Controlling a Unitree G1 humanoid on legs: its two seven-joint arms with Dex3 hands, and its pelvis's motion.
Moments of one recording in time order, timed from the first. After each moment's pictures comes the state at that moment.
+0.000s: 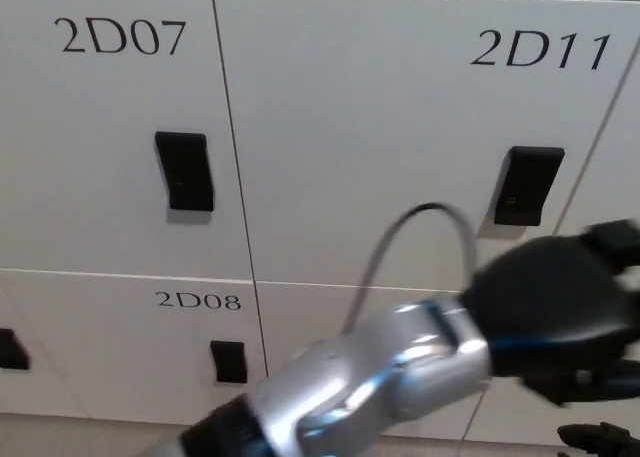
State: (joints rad) left_arm -0.59 0.13 -0.82 0.09 0.73 -0.21 -0.10; right_arm -0.24 -0.29 0.00 1.25 -0.19 -0.36 -0.13
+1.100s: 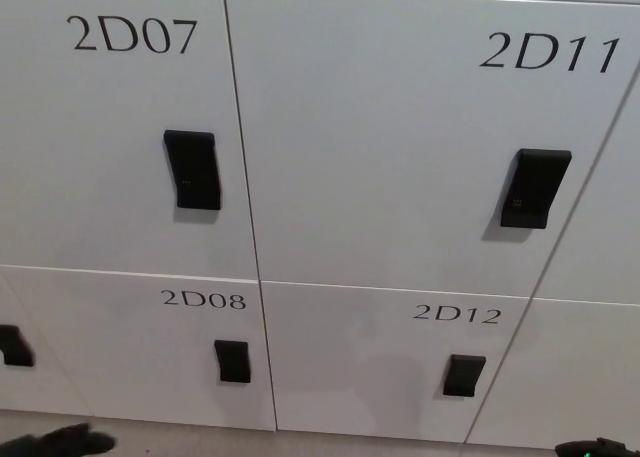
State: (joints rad) left_arm 0.04 0.62 -0.18 0.75 0.51 -0.43 0.09; right_arm -0.25 -0.28 0.03 1.28 -0.19 -0.29 -0.14
